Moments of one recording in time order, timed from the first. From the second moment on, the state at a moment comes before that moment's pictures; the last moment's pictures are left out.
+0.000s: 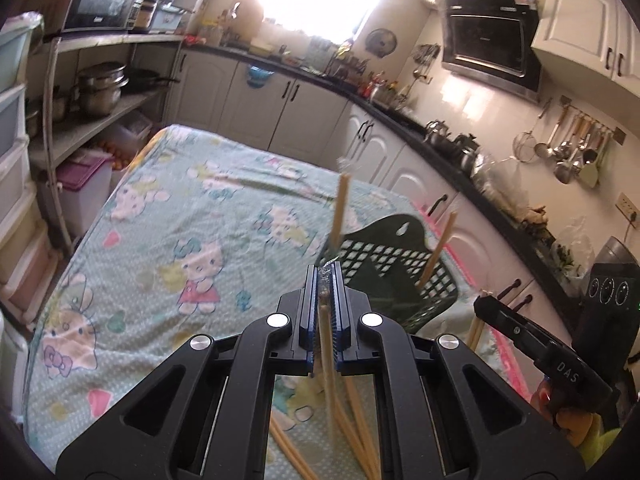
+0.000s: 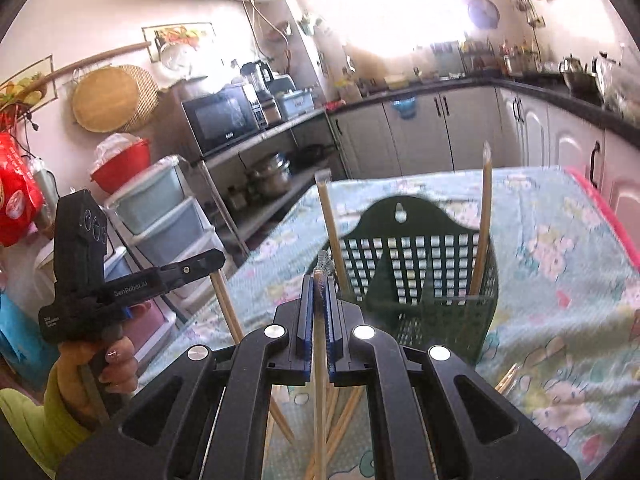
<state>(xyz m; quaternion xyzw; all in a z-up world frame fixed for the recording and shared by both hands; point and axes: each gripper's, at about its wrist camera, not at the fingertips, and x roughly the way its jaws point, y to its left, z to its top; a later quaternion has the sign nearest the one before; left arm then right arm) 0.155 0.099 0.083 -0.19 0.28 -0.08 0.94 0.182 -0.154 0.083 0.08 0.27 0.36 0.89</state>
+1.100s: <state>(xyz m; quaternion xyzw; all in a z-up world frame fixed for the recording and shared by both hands) 0.172 0.030 0.178 -0.12 0.20 -0.16 0.96 0.188 -0.227 0.150 0.10 0.11 0.27 0.95</state>
